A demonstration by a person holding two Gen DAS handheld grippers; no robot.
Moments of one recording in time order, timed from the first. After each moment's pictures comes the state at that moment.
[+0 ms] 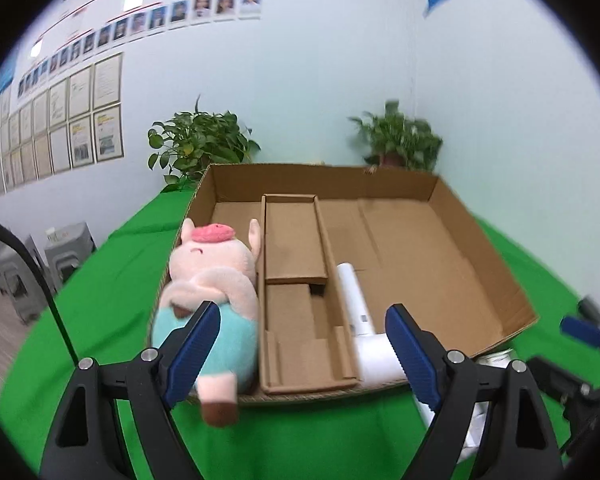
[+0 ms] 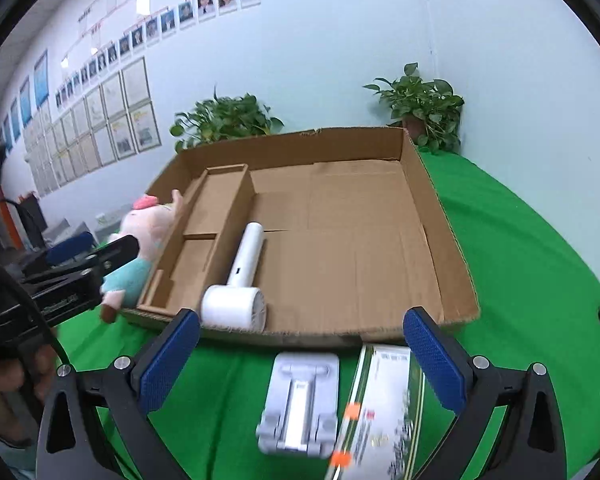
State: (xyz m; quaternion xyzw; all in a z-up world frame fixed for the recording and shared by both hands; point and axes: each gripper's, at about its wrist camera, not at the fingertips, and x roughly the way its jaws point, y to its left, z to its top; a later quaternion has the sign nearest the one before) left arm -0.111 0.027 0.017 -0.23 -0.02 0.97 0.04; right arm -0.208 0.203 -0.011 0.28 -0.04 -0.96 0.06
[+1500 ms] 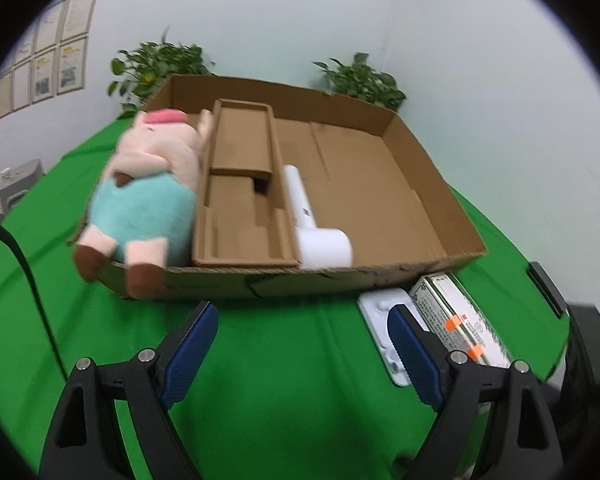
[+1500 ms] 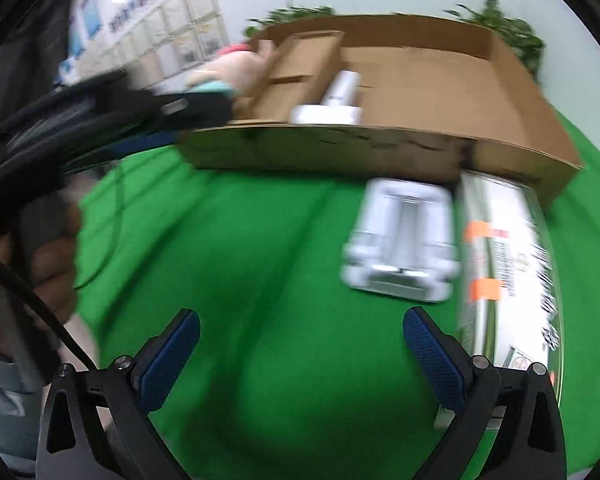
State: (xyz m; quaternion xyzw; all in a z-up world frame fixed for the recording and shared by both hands) left arm -0.091 0.040 -0.035 -0.34 -0.07 0.93 0.14; right arm -0.136 0.183 -0.115 0.42 -0.01 -0.89 0.18
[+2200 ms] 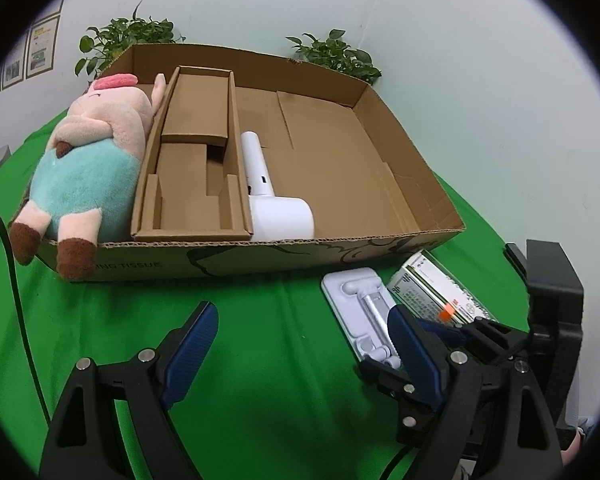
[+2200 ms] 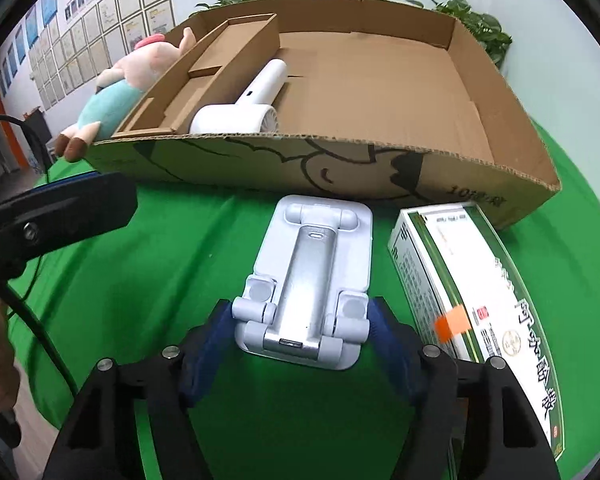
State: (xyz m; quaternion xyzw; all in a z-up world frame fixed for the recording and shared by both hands) left arm -0.102 0.056 -0.049 -0.37 -0.08 0.90 0.20; right arm -0.180 0.193 -0.125 0.45 0.03 -0.89 0.10
